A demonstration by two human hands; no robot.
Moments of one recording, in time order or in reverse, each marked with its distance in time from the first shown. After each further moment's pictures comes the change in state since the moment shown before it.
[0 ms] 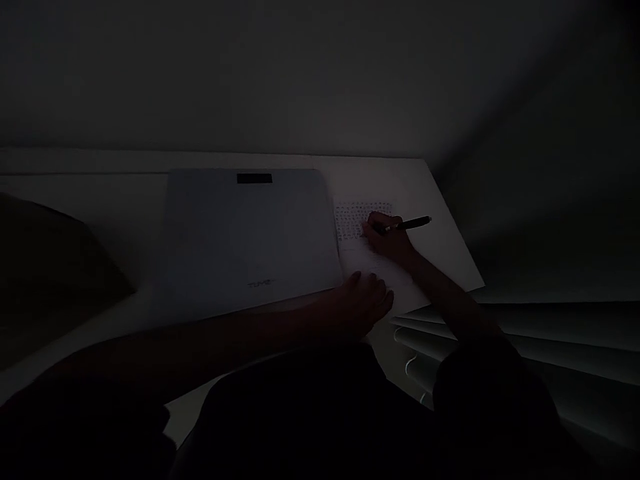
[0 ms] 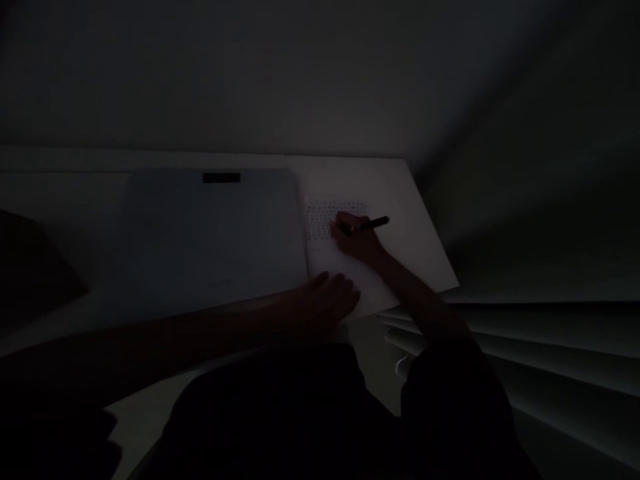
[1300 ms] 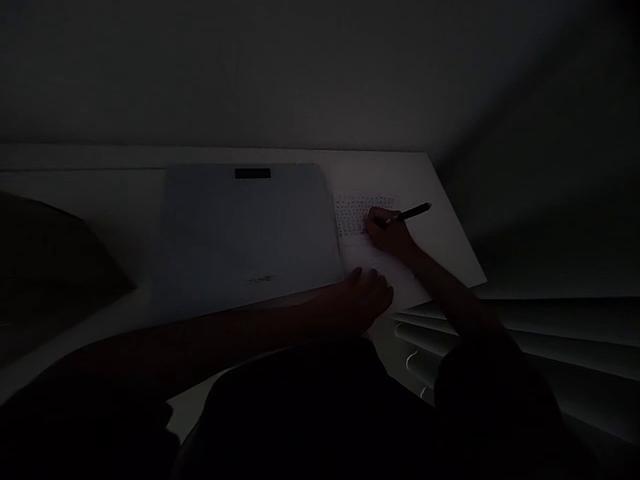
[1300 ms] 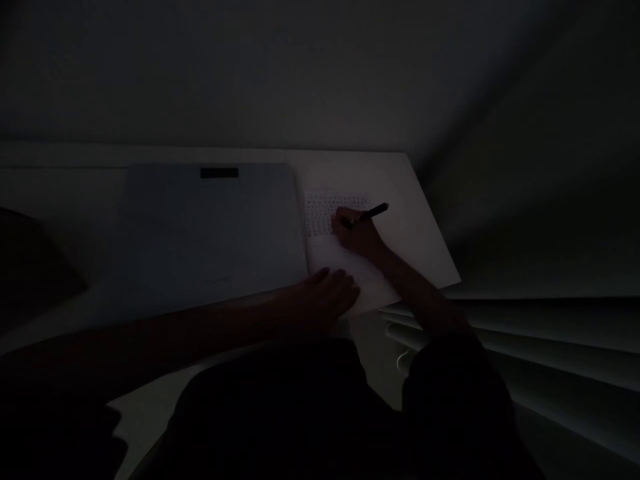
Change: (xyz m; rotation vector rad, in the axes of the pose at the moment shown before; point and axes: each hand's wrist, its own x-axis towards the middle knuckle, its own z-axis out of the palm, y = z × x) left_hand -0.002 -0.002 0.002 -0.023 0.010 0.012; right_hand 0.001 -0.008 -0.001 0.113 -0.027 0.065
